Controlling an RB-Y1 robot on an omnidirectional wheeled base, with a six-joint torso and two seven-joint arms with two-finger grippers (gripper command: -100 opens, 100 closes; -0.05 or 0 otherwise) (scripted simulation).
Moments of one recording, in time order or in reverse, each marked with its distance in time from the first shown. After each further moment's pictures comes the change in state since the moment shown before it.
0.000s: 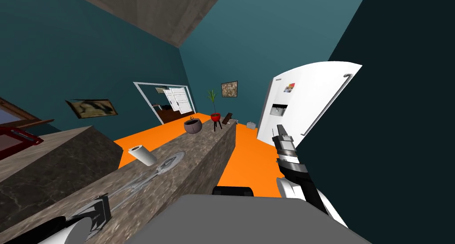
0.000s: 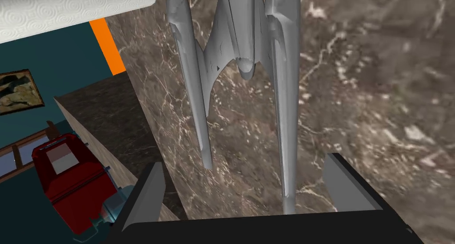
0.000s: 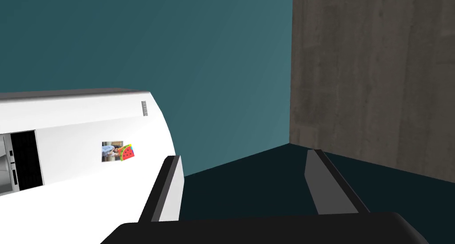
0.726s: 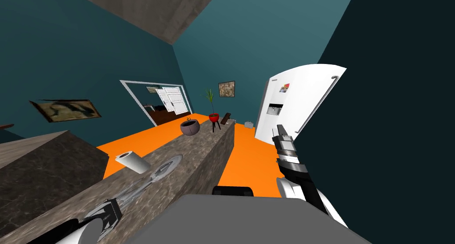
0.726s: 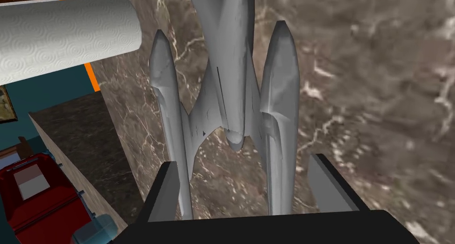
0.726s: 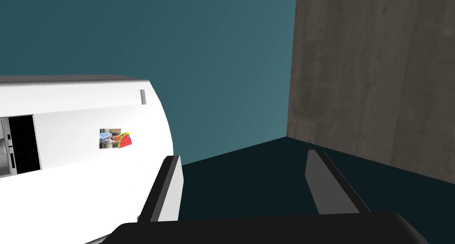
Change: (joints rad) left arm -0.012 -0.061 -0.028 0.055 0.001 -0.046 0.041; right arm 0.000 0.000 0.000 0.000 0.000 0.000 0.000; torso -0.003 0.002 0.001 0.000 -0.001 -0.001
